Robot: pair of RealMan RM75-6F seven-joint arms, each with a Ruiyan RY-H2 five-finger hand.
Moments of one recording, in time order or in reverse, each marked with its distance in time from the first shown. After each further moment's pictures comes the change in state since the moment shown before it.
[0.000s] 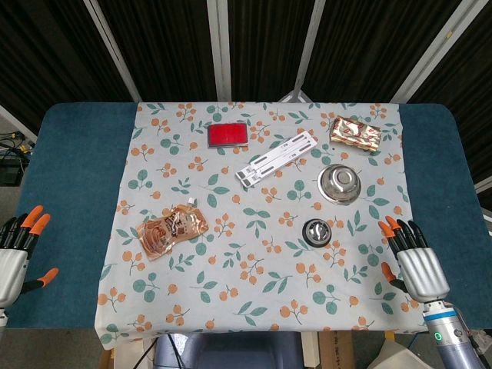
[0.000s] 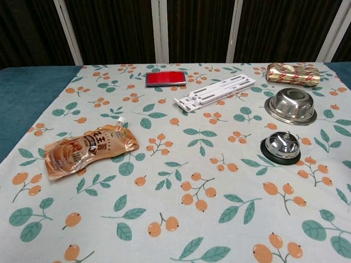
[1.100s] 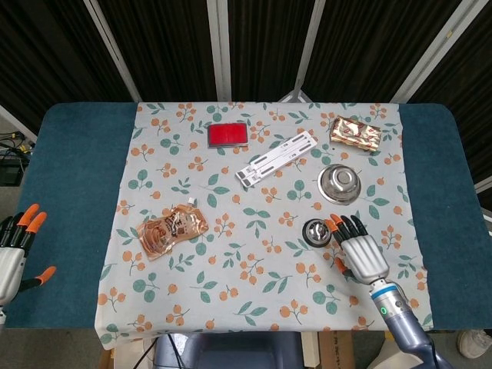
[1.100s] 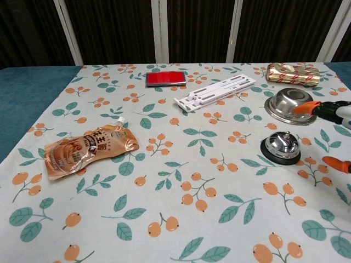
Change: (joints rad) left arm -0.001 0.000 -0.010 0.001 -0.025 -0.009 -0.001; right arm 0.169 -0.187 0.070 -0.001 0.144 -0.263 -0.210
